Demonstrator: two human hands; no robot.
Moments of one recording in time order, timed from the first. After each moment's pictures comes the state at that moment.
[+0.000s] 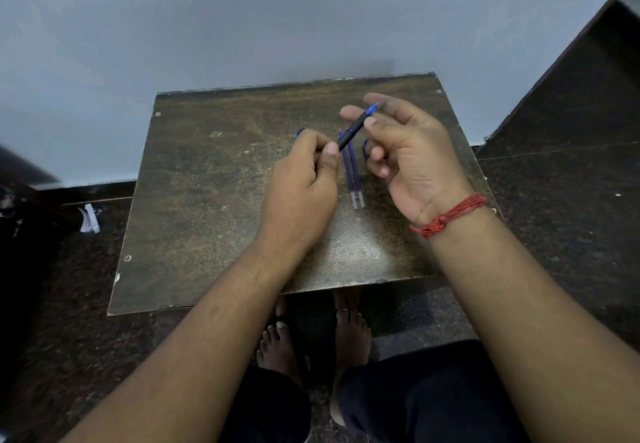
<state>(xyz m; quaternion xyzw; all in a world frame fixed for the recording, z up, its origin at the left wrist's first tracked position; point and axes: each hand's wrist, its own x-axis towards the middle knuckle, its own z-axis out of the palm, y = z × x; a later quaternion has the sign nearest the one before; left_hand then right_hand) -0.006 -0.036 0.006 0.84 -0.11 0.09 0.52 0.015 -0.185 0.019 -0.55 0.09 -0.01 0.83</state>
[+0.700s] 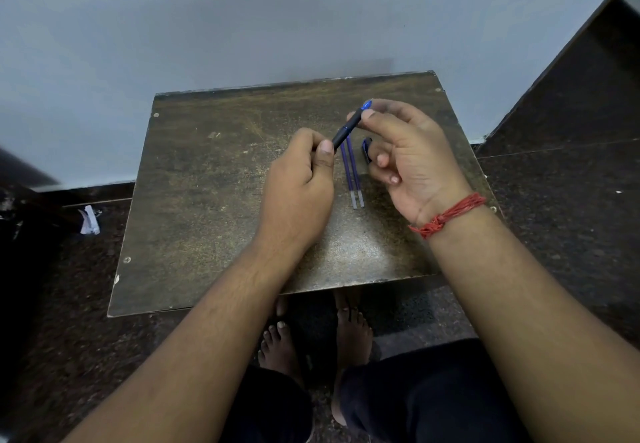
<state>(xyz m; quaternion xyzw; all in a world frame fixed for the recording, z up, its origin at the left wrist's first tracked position) -0.006 -0.036 0.006 0.84 -0.09 0.10 0.52 0.011 -0.182 0.024 -0.56 0.13 -0.01 0.82</state>
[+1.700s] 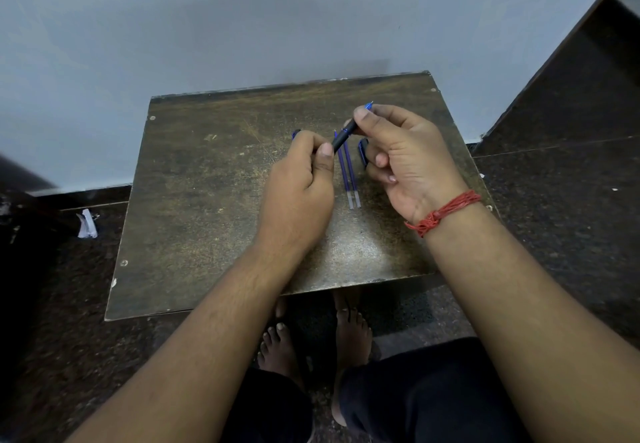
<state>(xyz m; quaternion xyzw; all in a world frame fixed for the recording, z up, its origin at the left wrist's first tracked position) -0.007 -0.038 0.005 0.85 -0.11 0.11 0.50 0.011 -0.181 0.024 -0.56 0.14 -0.01 0.82</state>
